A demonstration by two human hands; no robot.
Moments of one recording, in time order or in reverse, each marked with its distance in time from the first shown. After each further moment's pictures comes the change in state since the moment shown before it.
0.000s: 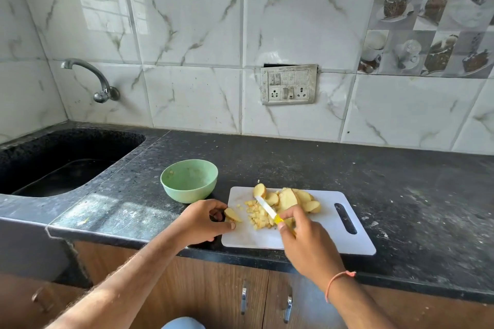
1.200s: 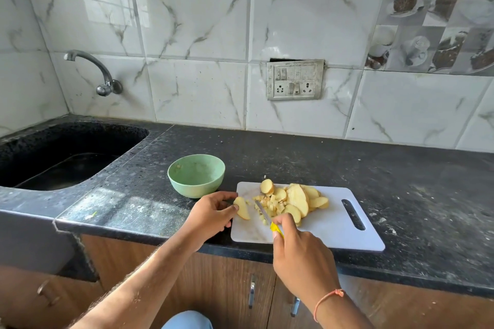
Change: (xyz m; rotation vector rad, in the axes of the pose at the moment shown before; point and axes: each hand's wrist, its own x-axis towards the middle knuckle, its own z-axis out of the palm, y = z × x) left_hand 0.002 -0.004 0.017 -0.434 0.132 -0.005; right_hand -0.031 -0.047 0.019 -0.320 -0.007 -0.059
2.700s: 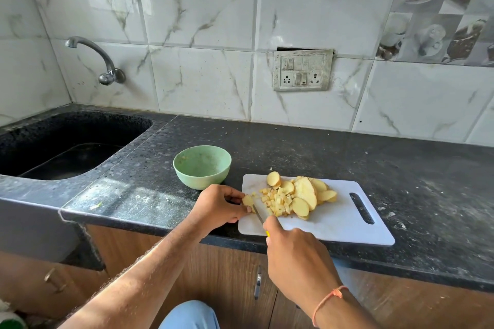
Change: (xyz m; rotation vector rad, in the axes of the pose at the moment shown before) left_hand 0.005 0.004 -0.005 0.051 -0.046 -0.047; right_hand -0.004 -0.034 -0.020 -0.098 -0.176 -0.113
